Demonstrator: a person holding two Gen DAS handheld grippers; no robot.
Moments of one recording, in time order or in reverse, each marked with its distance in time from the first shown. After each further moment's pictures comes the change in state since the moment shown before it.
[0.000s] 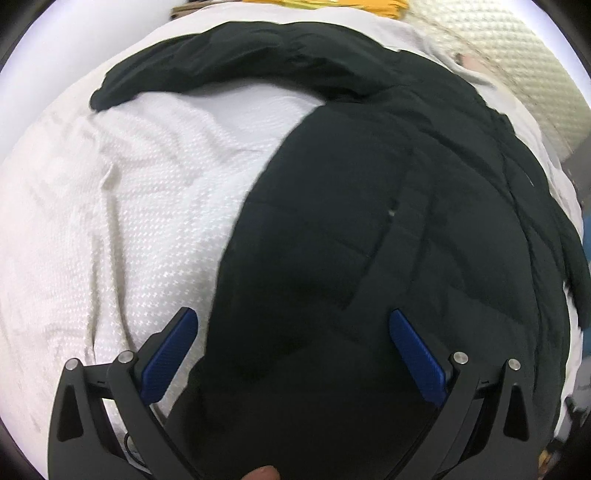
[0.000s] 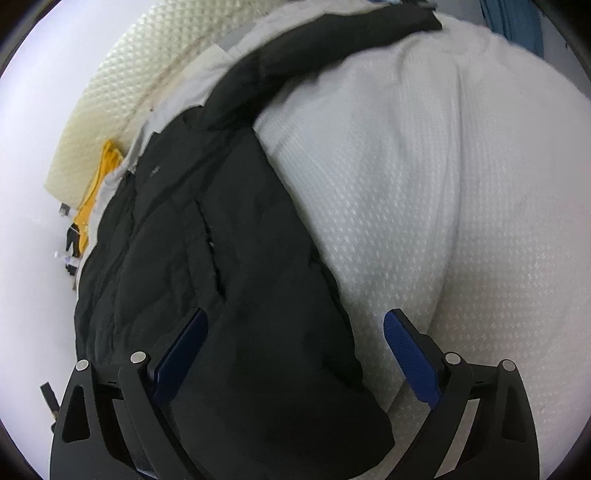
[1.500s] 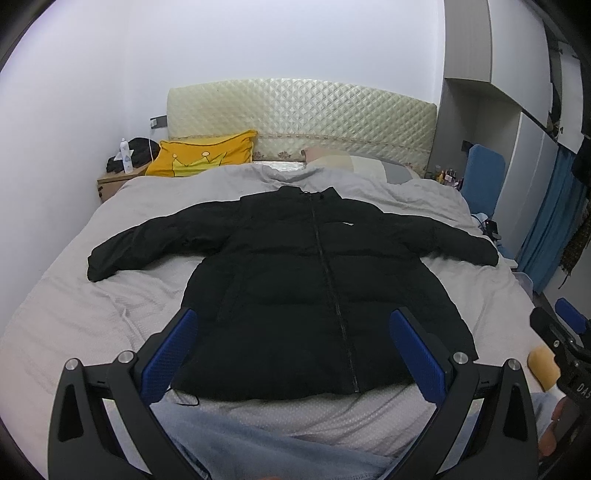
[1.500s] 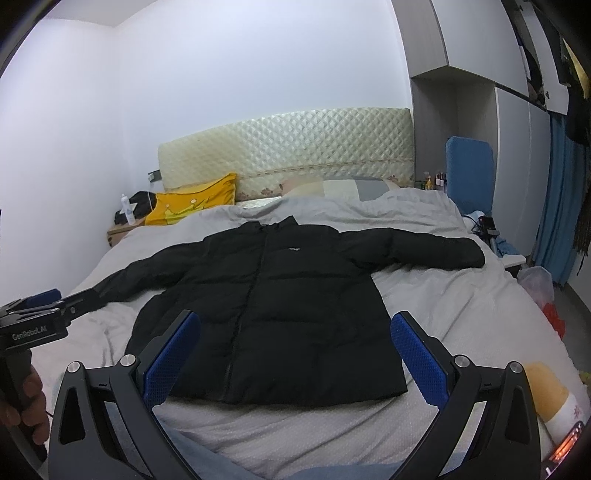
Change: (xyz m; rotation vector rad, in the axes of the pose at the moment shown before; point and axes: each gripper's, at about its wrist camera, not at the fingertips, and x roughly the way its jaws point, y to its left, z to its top) left arm -0.273 -0.079 -0.138 0.432 -0.506 -0.238; right arm -0.215 0.165 -0.150 -0.634 -0.527 0.023
